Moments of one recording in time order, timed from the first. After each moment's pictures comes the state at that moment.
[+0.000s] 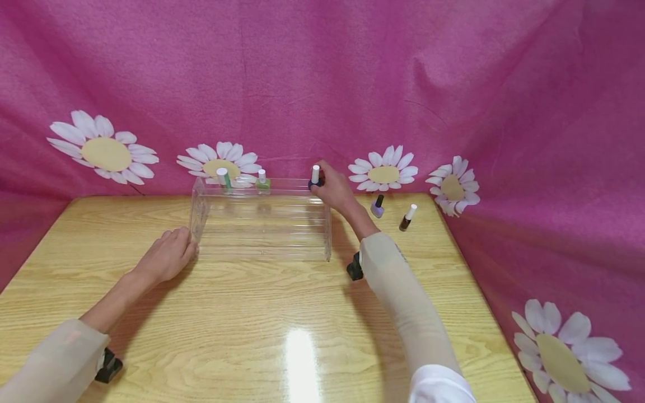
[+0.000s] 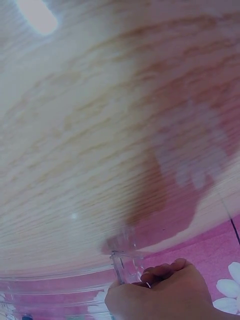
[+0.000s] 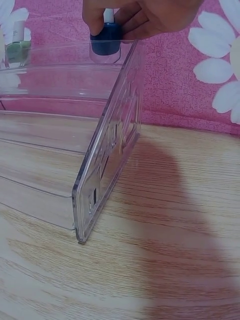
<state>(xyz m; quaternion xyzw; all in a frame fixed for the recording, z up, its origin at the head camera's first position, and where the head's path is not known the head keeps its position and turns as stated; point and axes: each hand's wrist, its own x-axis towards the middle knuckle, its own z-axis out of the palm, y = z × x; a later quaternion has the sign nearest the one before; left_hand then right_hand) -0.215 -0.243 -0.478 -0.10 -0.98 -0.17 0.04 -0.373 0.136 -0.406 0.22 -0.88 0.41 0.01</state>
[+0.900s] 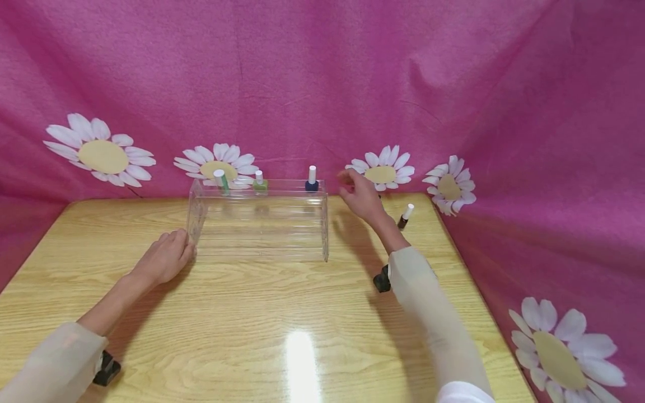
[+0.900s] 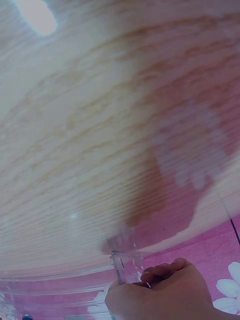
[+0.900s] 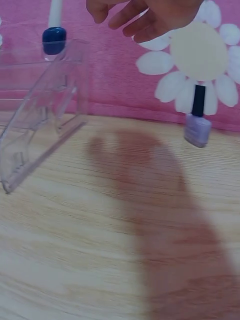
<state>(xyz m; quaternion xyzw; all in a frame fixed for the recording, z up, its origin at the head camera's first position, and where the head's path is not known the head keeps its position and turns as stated) -0.214 -0.241 -0.476 -0.10 -0.98 -0.17 0.03 -0.356 0.199 -0.410 0.22 -0.88 0.41 0.08</state>
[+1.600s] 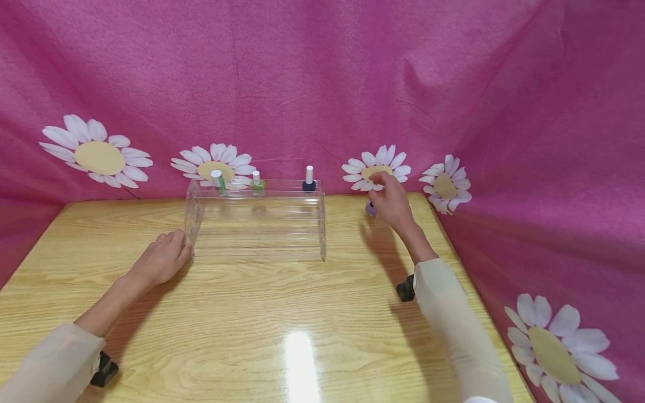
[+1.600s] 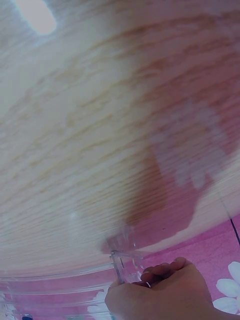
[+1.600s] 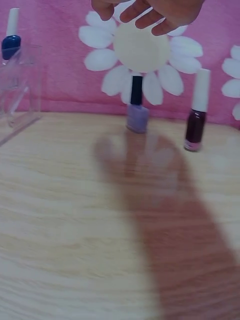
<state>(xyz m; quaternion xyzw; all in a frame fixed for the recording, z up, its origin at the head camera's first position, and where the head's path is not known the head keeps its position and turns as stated) -0.212 -0.242 -0.473 -0.10 -0.98 -0.17 0.03 -0.340 0.263 -0.411 0.16 -0.89 0.40 0.14</state>
